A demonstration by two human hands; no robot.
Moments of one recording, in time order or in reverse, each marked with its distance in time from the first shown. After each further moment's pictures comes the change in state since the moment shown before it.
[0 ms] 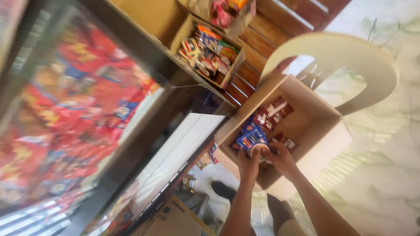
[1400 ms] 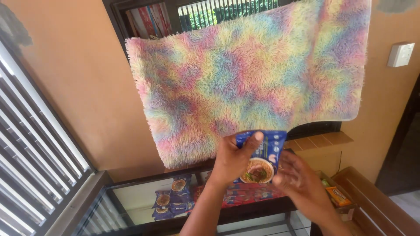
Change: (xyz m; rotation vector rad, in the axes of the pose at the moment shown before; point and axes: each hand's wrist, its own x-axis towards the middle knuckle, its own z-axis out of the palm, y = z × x) left_hand -0.304 0.628 -0.290 -0.237 -0.043 0.993; right_hand -0.417 -0.542 0.151 0.208 -0.561 -0.665
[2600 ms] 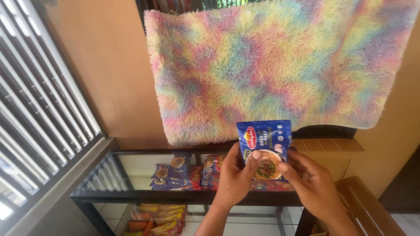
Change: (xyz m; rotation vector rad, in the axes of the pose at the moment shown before) left_hand -0.058 -0.053 0.038 -0.083 0.148 0.133; right_hand 0.021 0.002 -0.057 -0.291 -0.228 -0.251
